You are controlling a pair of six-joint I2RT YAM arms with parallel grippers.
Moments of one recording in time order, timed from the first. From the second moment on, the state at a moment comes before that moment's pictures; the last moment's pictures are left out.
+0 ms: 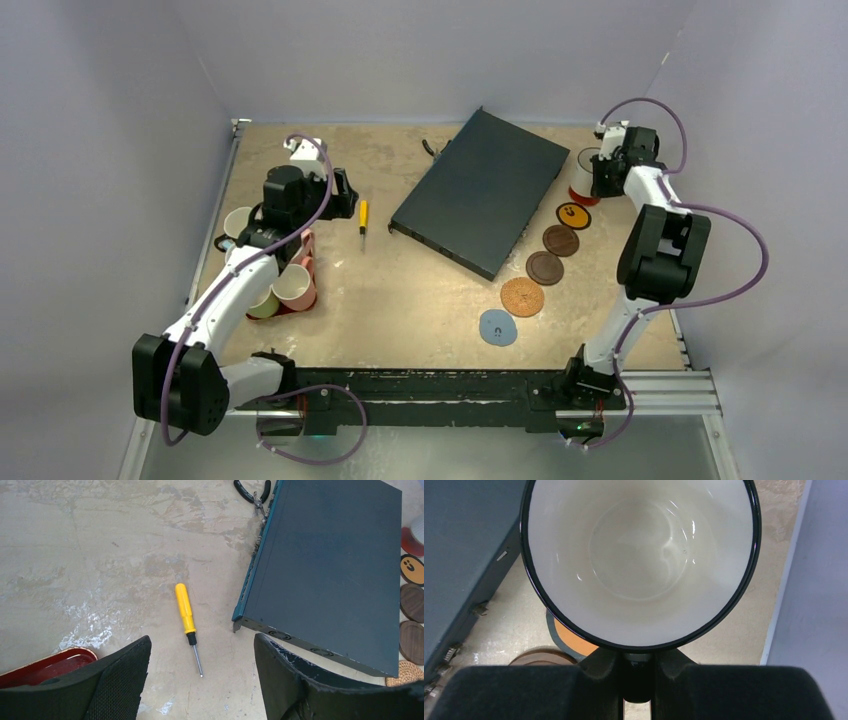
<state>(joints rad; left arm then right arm) -0.24 1.18 0.88 -0.09 0.07 -0.22 -0.27 1.92 1.46 -0.42 -0.17 -0.31</state>
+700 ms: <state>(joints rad) -0.25 1.20 0.87 -0.09 0.07 -0.22 -0.28 1.96 1.47 -0.41 -0.18 -0.35</state>
